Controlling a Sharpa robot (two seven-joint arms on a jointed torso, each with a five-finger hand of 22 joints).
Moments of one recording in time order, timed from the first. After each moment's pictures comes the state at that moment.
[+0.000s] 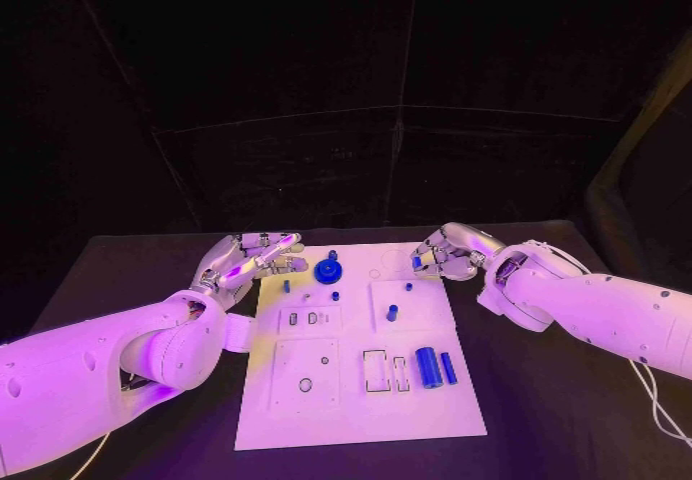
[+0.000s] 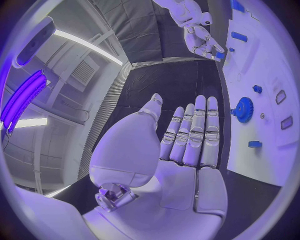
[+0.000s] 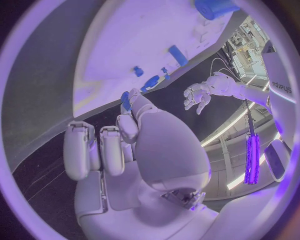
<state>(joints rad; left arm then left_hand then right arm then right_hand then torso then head) 1.20 -0.89 -0.10 1.62 0.01 -0.35 0.53 1.30 0.00 0.05 0.11 0.05 0.93 0.24 0.08 0.07 1.01 0.19 0.07 0.07 1.09 0.13 0.14 0.14 0.17 0.94 0.24 0.22 0.08 1.17 -0.84 0.01 1.36 -1.23 -0.37 0.07 1.44 0.02 0.19 0.04 0.07 1.08 0.13 0.12 0.07 1.38 0.03 1.15 1.20 1.47 -0.04 1.50 1.31 0.05 1.44 0.07 1.50 1.31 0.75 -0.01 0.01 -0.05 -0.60</state>
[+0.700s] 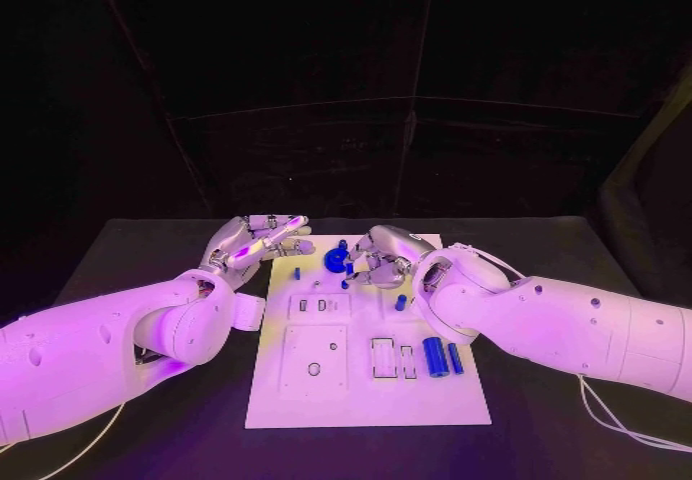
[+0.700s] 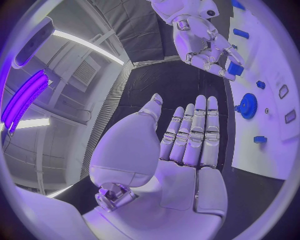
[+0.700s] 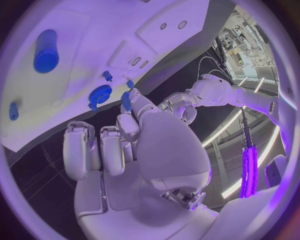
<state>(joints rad) 1.21 -0.89 -0.10 1.60 0.01 -0.35 0.53 1.30 0.01 0.05 0.10 0.05 0.93 0.24 0.08 0.07 1.01 0.19 0.07 0.07 1.10 0.13 0.14 0.14 0.17 0.94 0.25 0.22 0.08 1.17 -0.63 -0.01 1.51 -1.38 -0.41 -0.23 1.42 0.01 0.20 0.04 0.07 1.08 0.13 0.12 0.07 1.37 0.02 1.12 1.17 1.47 -0.04 1.49 1.31 0.05 1.43 0.07 1.50 1.31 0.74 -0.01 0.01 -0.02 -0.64</state>
